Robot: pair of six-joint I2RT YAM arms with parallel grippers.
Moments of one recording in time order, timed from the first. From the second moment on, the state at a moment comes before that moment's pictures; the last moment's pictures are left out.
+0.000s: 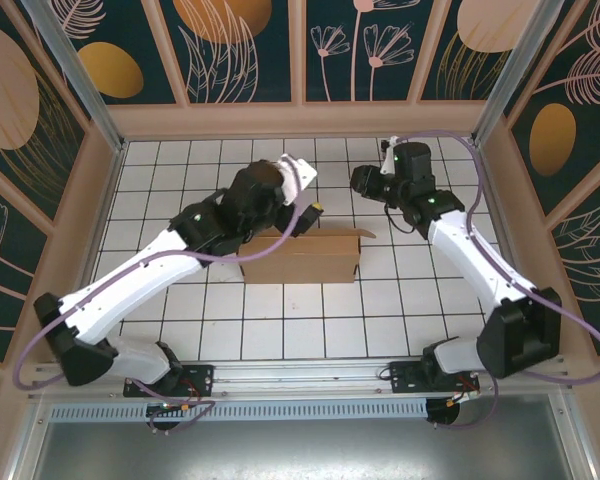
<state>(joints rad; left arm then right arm) -0.85 1.29 1.30 -0.45 -0.24 -0.07 0.43 1.31 1.16 -0.37 -0.17 0.50</state>
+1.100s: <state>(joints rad) -0.77 1.18 0.89 -0.11 -0.12 -0.71 0.92 1.25 0.90 -0.36 0.26 0.65</state>
